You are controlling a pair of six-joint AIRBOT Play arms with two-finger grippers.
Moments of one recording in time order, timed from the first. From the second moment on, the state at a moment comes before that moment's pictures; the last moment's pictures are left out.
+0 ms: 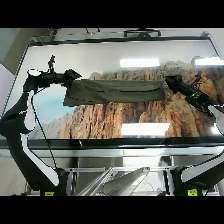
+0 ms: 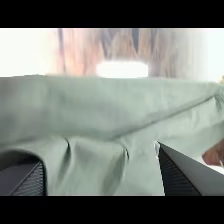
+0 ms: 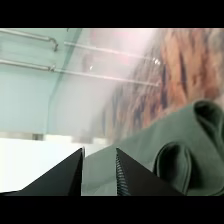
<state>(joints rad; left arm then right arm) 0.16 -2.05 1.82 0.55 -1.16 -1.12 -0.33 -1.82 1.11 0.28 0.93 0.54</state>
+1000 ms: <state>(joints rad) 0.33 -1.97 2.04 0.55 -1.41 -1.14 -0.29 -1.93 1.45 -0.61 1.08 1.09</state>
